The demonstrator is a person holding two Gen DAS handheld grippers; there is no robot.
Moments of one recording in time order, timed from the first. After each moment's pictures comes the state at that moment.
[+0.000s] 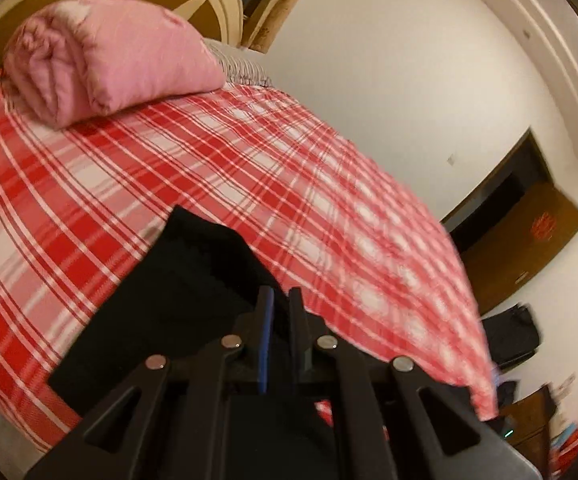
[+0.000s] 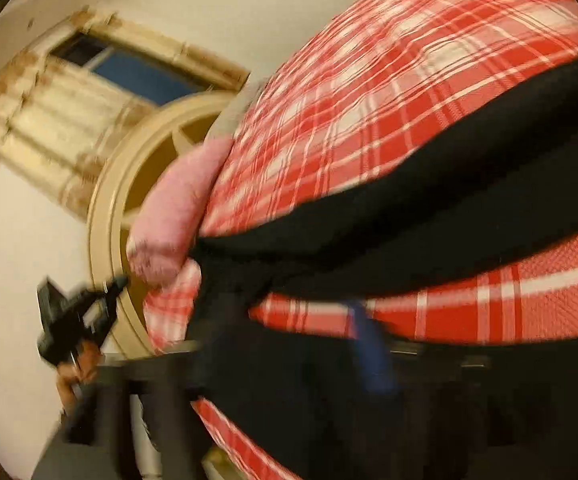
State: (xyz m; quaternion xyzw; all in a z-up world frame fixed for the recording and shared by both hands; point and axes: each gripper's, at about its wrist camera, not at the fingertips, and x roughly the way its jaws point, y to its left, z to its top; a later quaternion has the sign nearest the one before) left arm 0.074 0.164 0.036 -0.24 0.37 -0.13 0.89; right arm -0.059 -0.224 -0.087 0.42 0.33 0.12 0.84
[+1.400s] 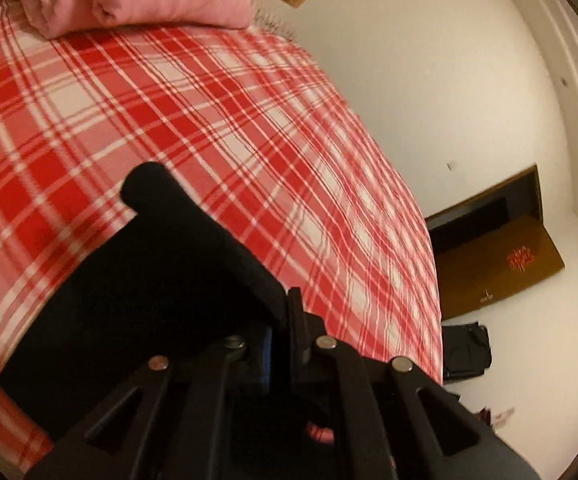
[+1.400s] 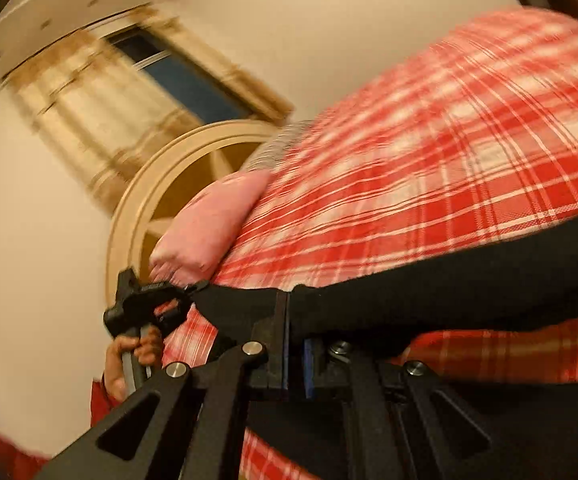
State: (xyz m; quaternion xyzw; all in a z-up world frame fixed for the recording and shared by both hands) left arm 0.104 0.200 -0.010 -0.35 0.43 -0.18 0.81; right arm -0.100 -0.212 -0.007 0.32 0.26 0.16 0.89
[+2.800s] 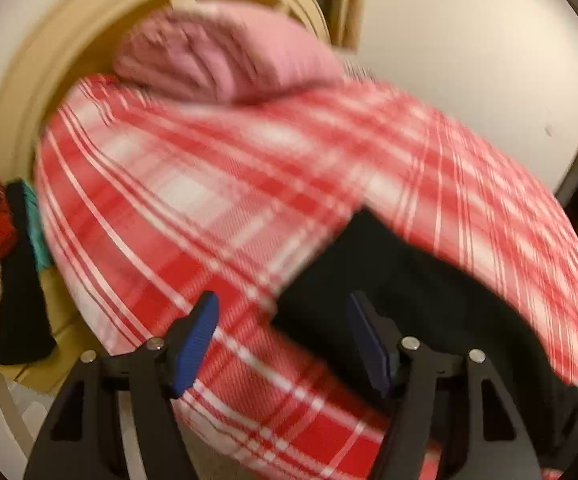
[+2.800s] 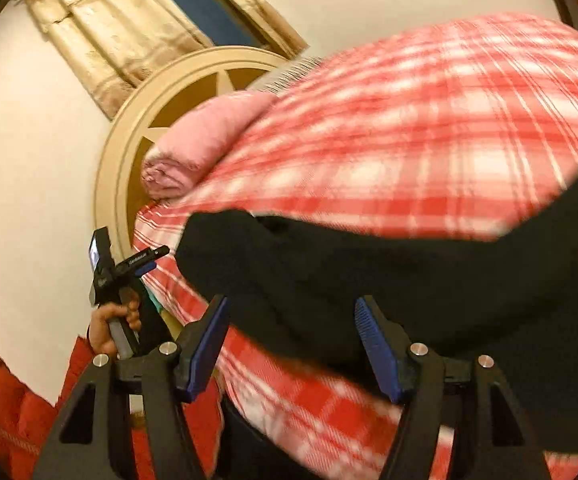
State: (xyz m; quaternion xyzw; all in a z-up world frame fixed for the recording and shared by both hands) left arm -0.008 0.263 -0.056 -0.13 0.36 0.06 0.92; right arm -0.162 -0.193 -0.044 0.22 0.36 0.19 0.89
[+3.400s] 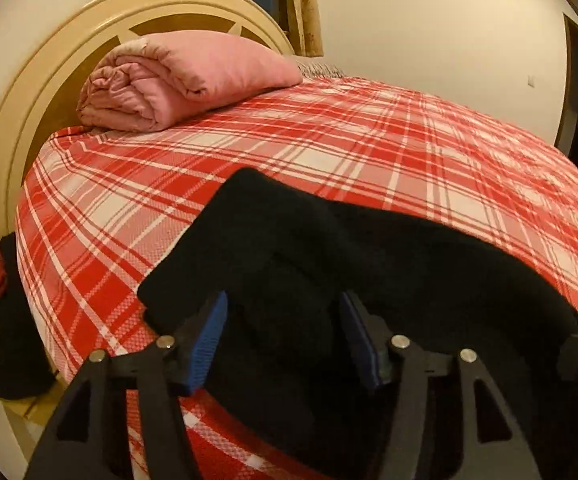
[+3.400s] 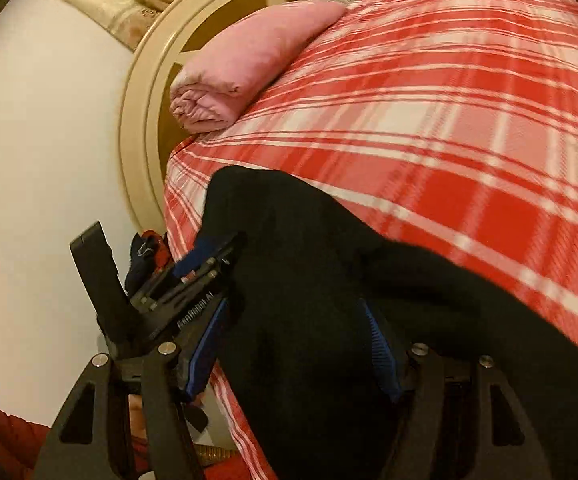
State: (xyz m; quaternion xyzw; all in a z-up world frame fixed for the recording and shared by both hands) left arm 0.011 0.171 -0.098 -0.03 0.34 0.05 0.94; right arm 0.017 -0.044 -0.109 0.21 0.46 0.33 0.80
